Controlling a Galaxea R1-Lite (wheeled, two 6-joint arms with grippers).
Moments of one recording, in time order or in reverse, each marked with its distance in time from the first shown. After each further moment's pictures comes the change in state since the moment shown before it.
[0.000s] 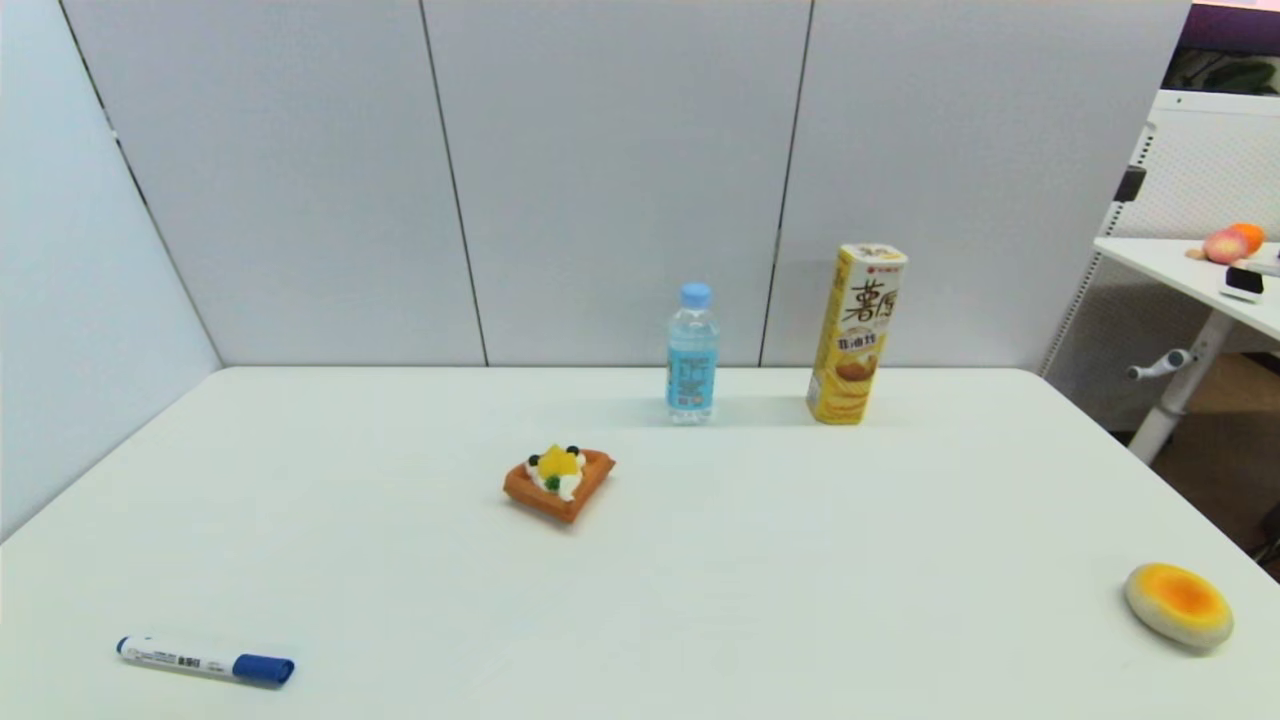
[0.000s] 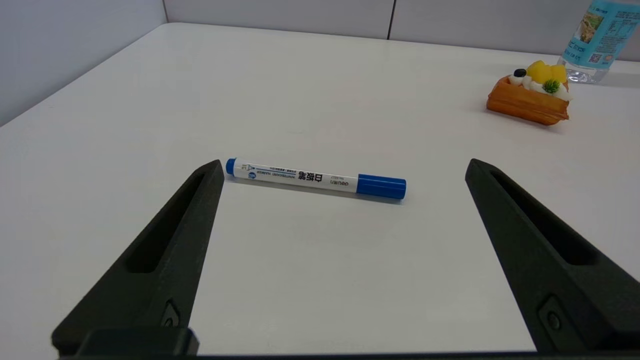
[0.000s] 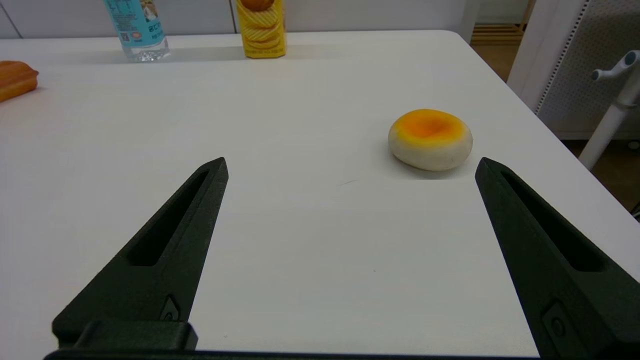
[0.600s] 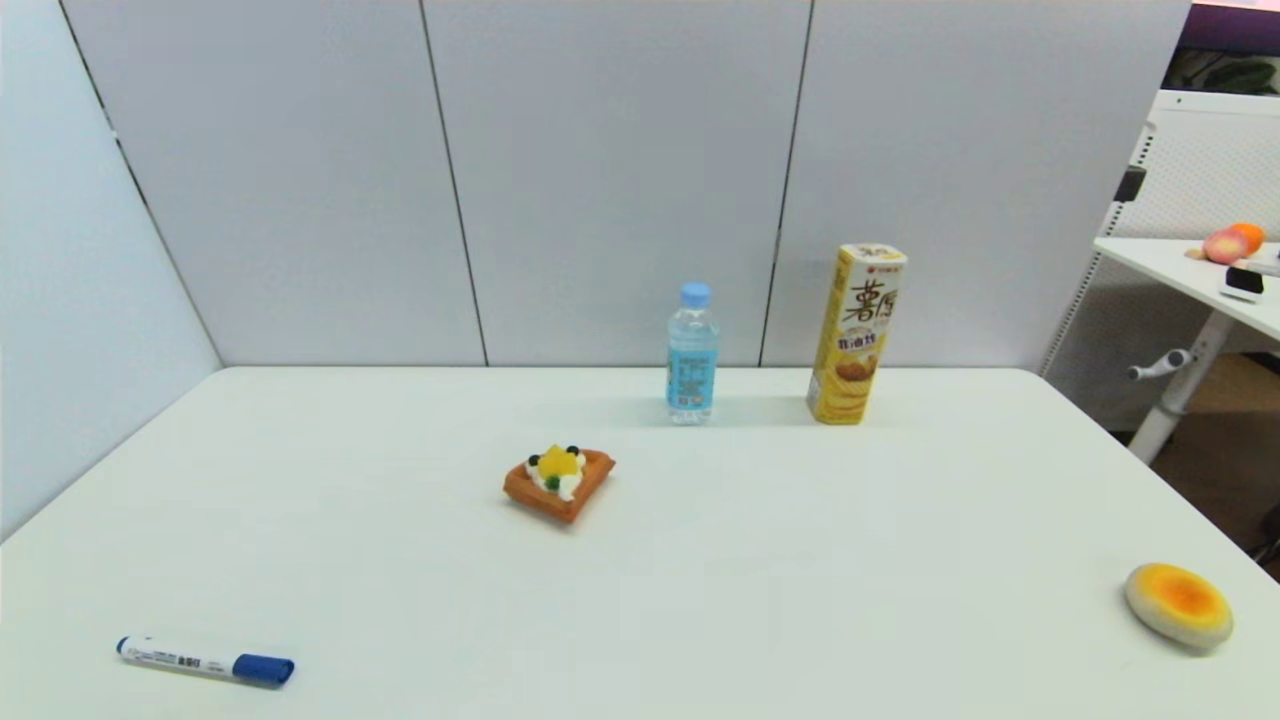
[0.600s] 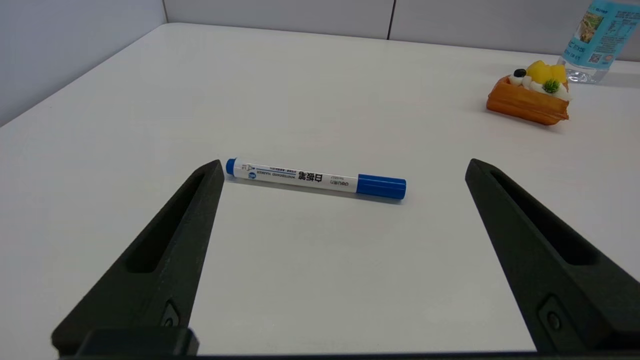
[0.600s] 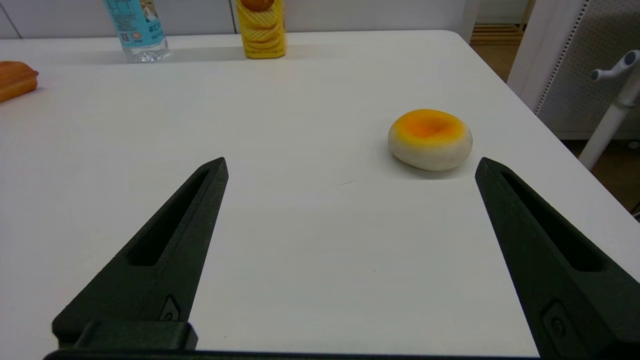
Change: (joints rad) left arm 0.000 0.000 0.000 0.000 0.000 0.000; right arm 0.000 0.000 0.000 0.000 0.000 0.001
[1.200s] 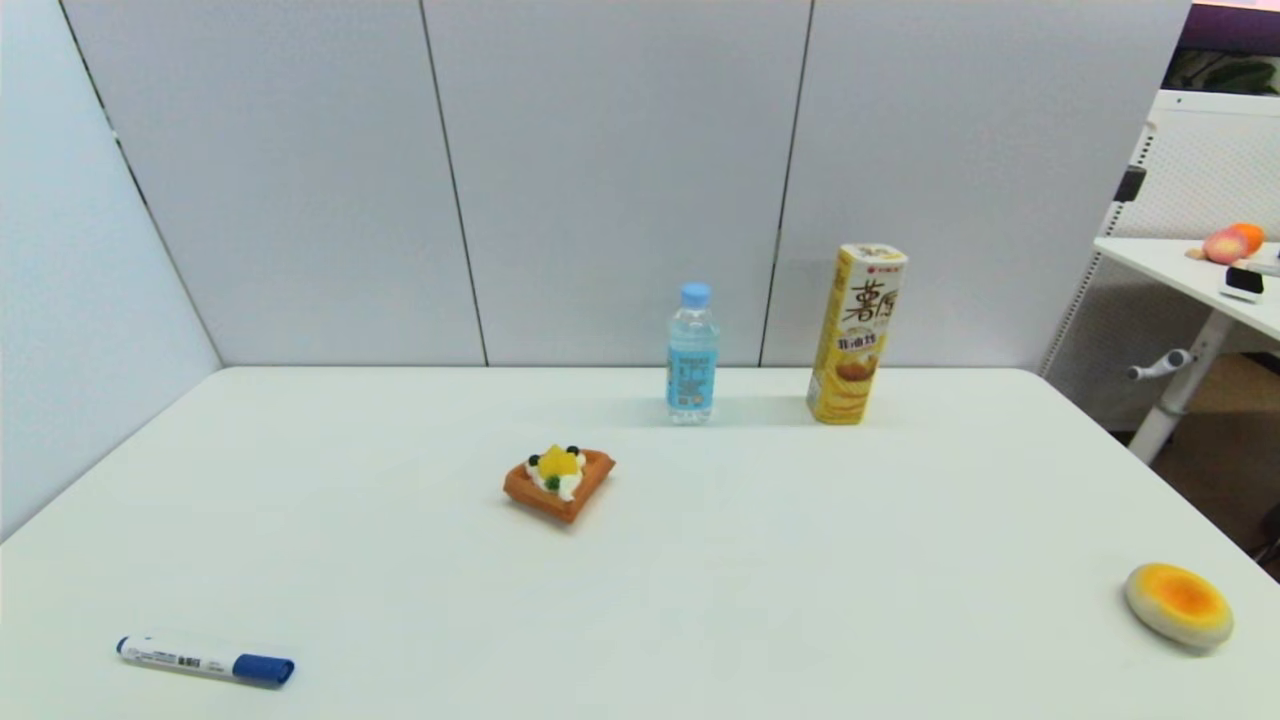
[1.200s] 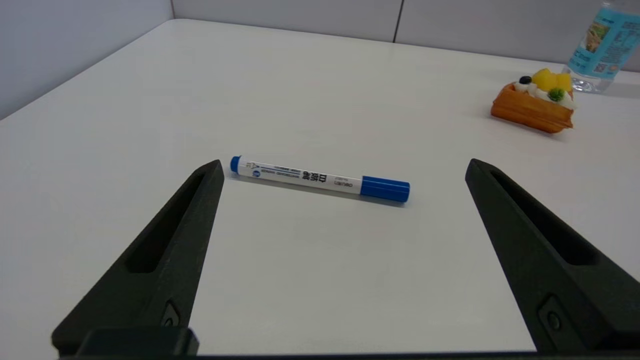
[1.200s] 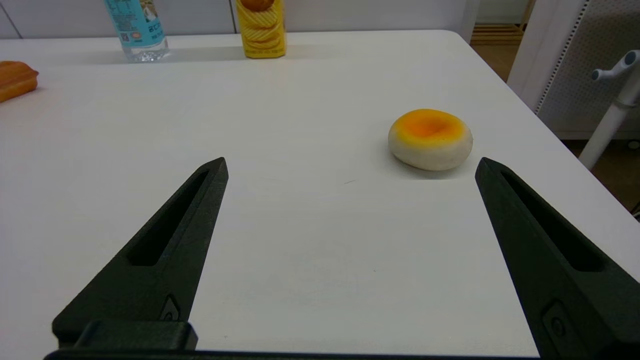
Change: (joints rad) left arm 0.000 0.000 0.000 -0.001 0.021 -0.026; right arm 0.000 0.000 0.000 0.000 0.000 0.000
